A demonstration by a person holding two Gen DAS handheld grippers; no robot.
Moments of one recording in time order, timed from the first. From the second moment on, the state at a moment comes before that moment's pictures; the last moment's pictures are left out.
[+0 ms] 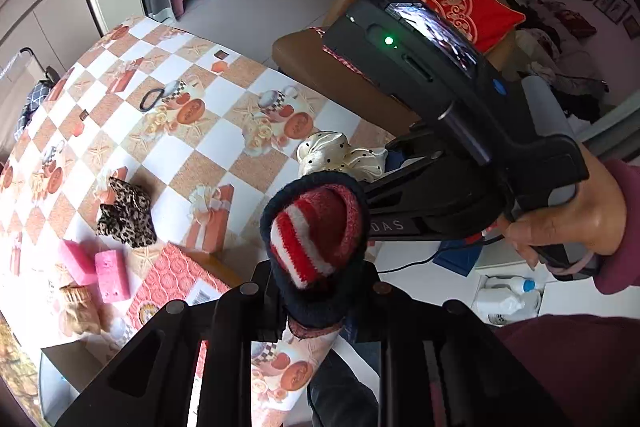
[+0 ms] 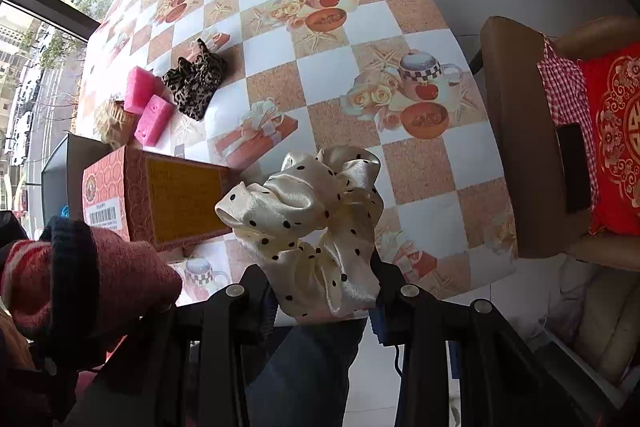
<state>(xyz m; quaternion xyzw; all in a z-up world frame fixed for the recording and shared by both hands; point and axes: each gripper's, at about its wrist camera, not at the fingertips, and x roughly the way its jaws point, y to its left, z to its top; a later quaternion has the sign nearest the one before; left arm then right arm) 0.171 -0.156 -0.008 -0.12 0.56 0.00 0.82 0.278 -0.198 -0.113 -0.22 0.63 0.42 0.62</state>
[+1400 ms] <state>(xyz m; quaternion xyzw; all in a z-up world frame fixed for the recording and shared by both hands) -0.060 -0.055 -0.005 -0.29 0.48 0.25 0.79 0.065 -0.099 -0.040 -0.35 0.50 0.62 0.49</state>
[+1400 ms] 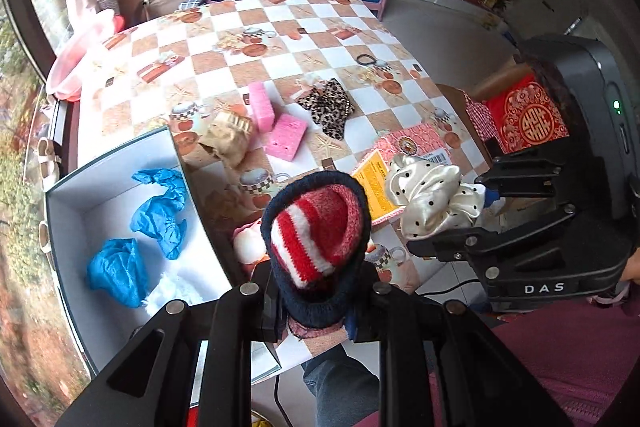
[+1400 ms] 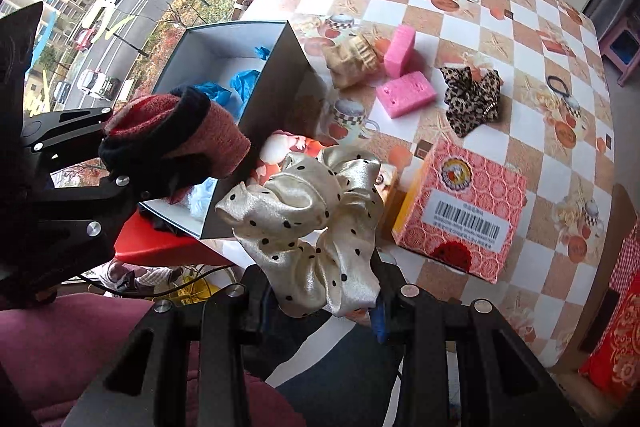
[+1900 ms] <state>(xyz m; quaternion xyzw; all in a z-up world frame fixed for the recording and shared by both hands) -0.118 -0.033 -0.011 -0.35 0.43 0.35 0.75 0.010 -0.051 -0.026 -0.39 0.46 0.67 0.44</state>
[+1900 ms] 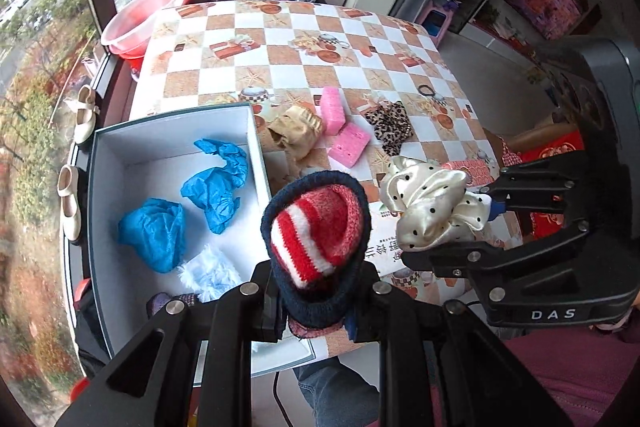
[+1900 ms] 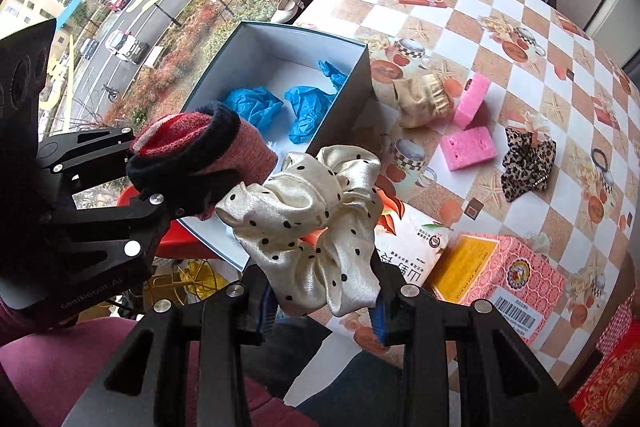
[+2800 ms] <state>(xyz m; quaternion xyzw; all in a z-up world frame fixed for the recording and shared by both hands) -0.210 -0.012 -0.066 -0.43 0.43 0.50 0.62 -0.081 0.019 -0.043 -0.46 0.41 0.70 0.35</state>
